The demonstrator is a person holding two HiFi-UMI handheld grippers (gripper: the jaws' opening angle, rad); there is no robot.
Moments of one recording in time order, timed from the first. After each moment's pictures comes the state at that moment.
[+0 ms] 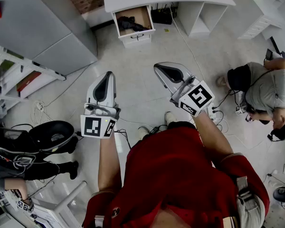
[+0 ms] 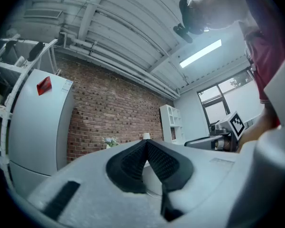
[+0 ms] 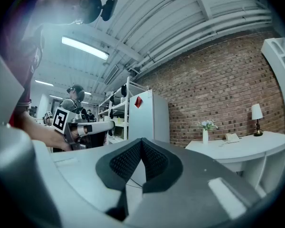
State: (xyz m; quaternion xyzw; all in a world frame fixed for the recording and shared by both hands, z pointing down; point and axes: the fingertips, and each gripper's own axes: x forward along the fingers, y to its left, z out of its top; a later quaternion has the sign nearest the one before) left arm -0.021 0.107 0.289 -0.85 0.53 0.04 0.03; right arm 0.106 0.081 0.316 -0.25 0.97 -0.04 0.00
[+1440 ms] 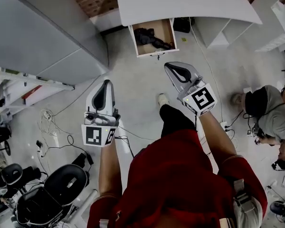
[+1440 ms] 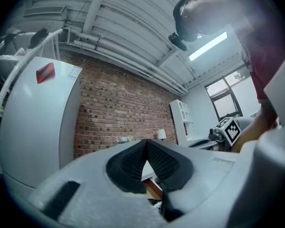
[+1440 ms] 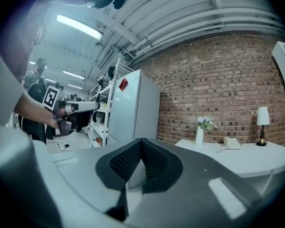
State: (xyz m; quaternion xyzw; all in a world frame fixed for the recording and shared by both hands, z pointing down) left arm -0.168 -0.129 0.353 -0.83 0.55 0.02 0.04; right arm -0.005 -0.195 0.416 -0.29 0.96 0.00 -0.06
